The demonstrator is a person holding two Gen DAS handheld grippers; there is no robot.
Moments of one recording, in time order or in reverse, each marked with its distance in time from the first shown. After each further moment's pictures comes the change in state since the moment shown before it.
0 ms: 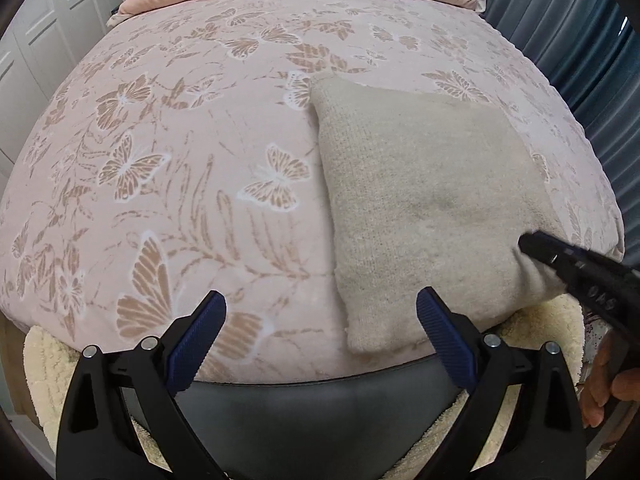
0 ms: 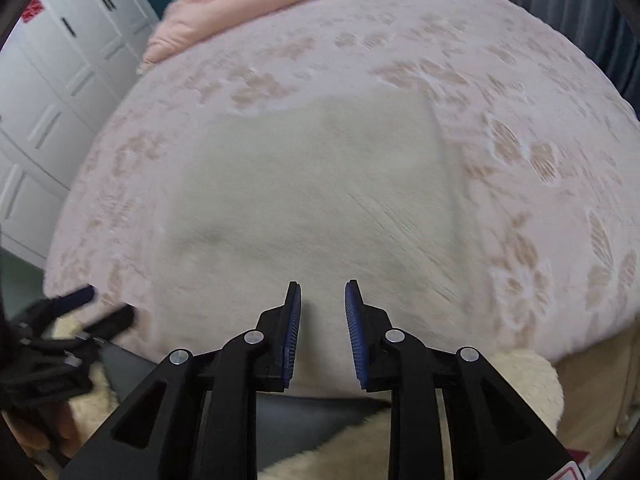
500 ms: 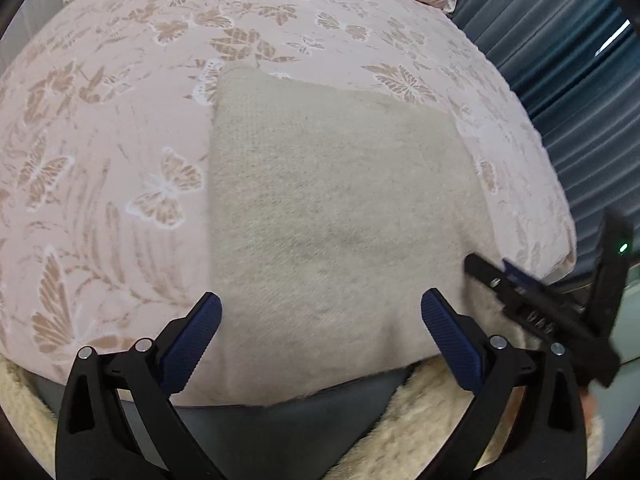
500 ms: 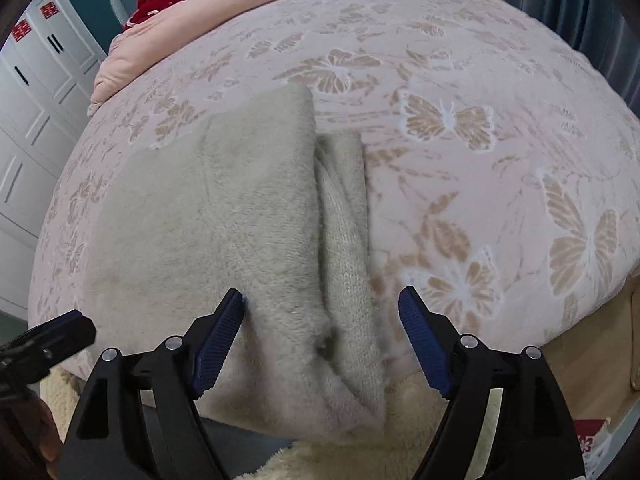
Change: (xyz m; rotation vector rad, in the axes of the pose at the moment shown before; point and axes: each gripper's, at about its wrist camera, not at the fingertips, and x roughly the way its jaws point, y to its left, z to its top) left arm 0.036 -0.039 0.033 -0.074 0.061 -0.251; right arm 0.014 -0.063 0.012 0.169 -0.050 0.004
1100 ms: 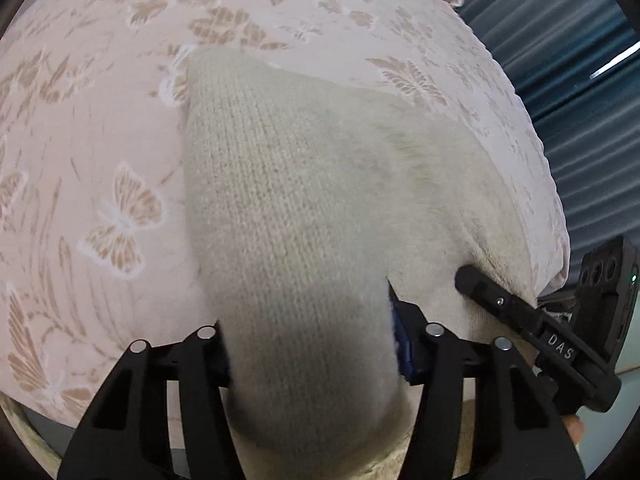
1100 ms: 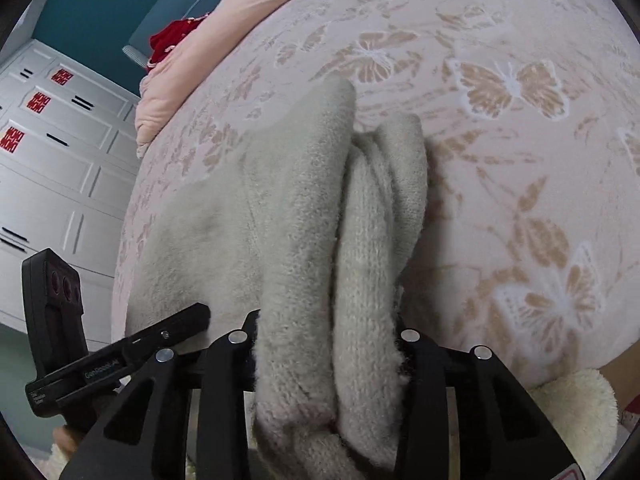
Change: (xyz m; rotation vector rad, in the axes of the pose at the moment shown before) left arm 0.030 -0.012 0.036 0.027 0.043 -0.015; right arm 0.008 0.000 0.021 0.144 -0.009 0.322
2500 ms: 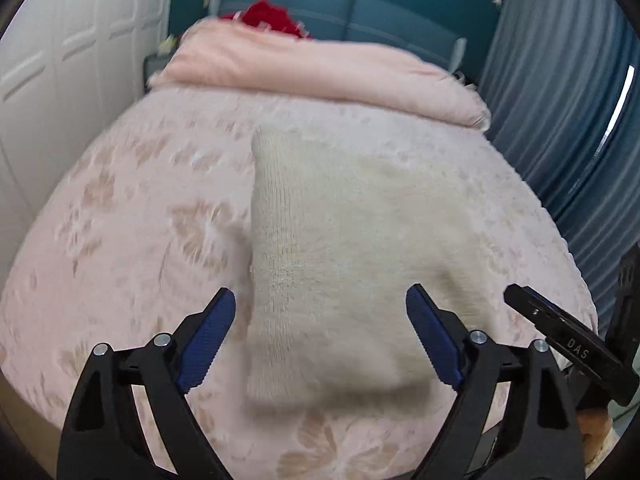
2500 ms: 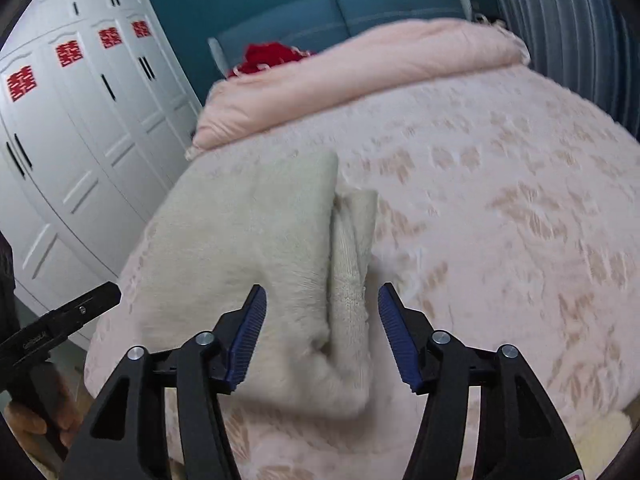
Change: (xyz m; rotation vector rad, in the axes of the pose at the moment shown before) left arm -0.192 0.206 0.022 -0.059 -0.432 0.148; right arm 0.027 0.237 -0.025 -0.312 -0.228 -0.088
